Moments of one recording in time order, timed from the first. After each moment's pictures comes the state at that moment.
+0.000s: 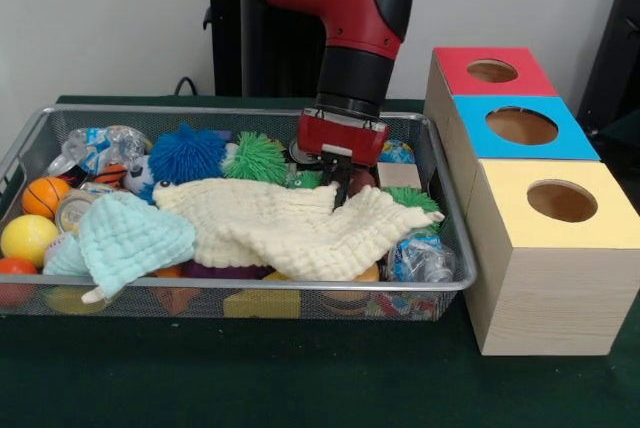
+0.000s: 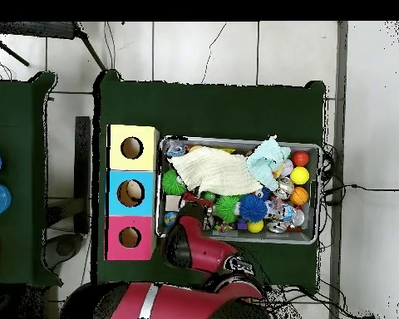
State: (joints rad) arm -0.10 -0.36 -0.12 2.00 0.10 -0.63 1.74
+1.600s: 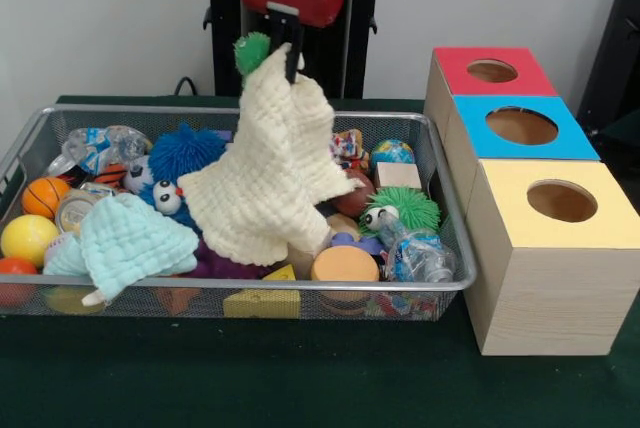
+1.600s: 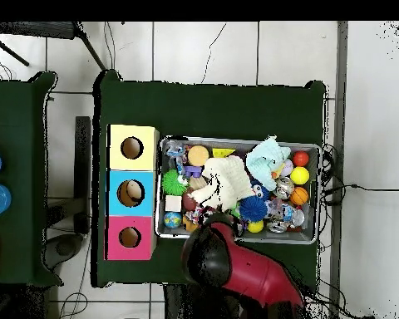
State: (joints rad) arm -0.23 -0.85 -0.17 2.08 0.03 0.07 1.74
